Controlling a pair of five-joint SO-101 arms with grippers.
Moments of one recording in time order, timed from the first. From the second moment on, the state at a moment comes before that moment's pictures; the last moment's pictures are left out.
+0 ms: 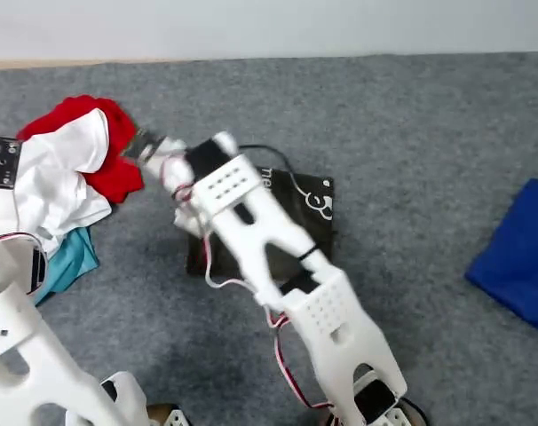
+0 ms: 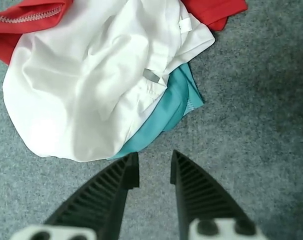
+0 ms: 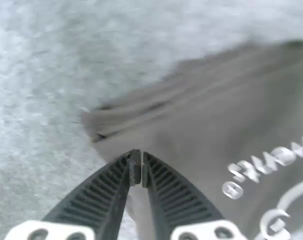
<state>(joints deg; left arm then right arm) -39.4 -38.3 13.9 97.6 -29.9 -40.5 45.5 -58.2 100.6 20.4</state>
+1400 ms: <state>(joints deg) -39.4 -38.3 16.5 97.6 -29.9 -39.8 36.9 -25.1 84.0 15.4</state>
